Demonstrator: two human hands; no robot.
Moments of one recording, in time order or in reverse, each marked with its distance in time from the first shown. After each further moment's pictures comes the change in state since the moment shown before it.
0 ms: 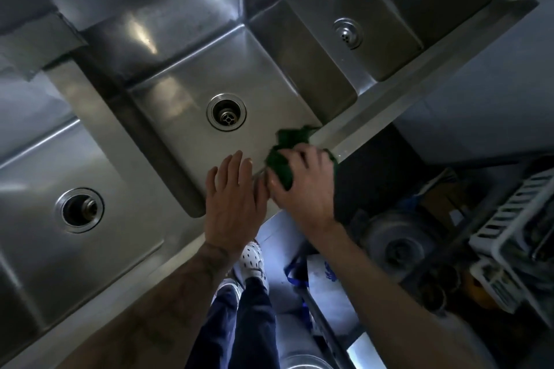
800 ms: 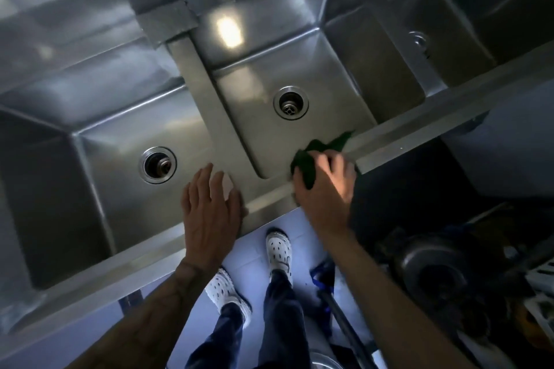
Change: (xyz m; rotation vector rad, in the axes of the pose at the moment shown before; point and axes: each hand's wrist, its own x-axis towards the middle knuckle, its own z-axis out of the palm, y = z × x) left_hand -0.111 -0.107 -0.070 0.006 0.014 -0.297; right_hand -0.059 -0.079 0.014 0.094 0.007 0.070
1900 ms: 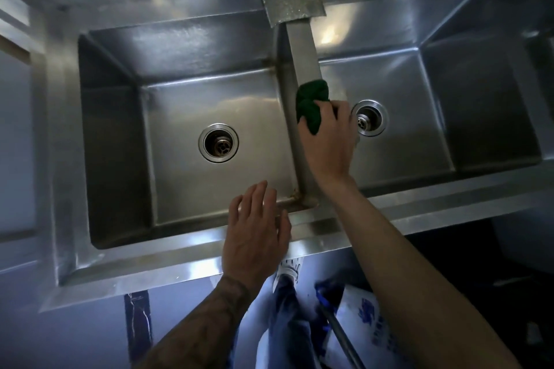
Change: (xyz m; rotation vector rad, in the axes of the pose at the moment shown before) left_hand -0.024 -0.082 0.014 0.006 -0.023 -0.043; right_hand 0.064 -0.173 0.112 0.022 -0.149 -0.188
